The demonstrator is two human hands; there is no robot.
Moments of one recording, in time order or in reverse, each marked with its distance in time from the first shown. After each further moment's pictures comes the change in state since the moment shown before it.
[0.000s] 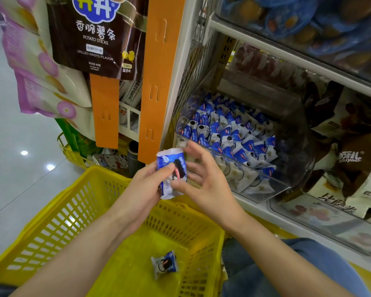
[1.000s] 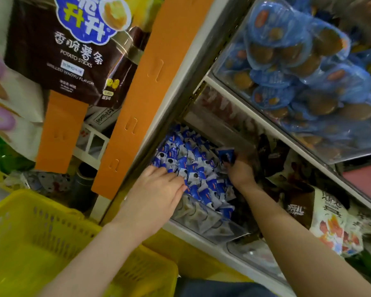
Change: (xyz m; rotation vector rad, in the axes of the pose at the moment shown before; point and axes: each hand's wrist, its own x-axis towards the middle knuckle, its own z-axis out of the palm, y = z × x) left_hand 0.056 0.022 0.041 1.378 0.016 0.766; right_hand 0.109 0.039 -0.166 -0.906 0.522 0.392
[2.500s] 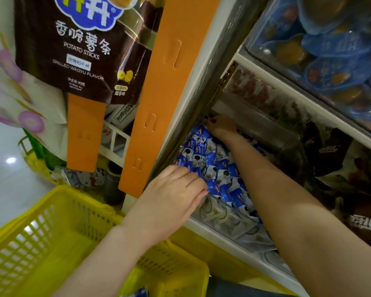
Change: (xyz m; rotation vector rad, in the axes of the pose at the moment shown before) left_hand -0.001 -0.018 0.000 0.098 0.008 0.126; right_hand 0.082 -0.104 0.074 0.022 -0.287 -0.171
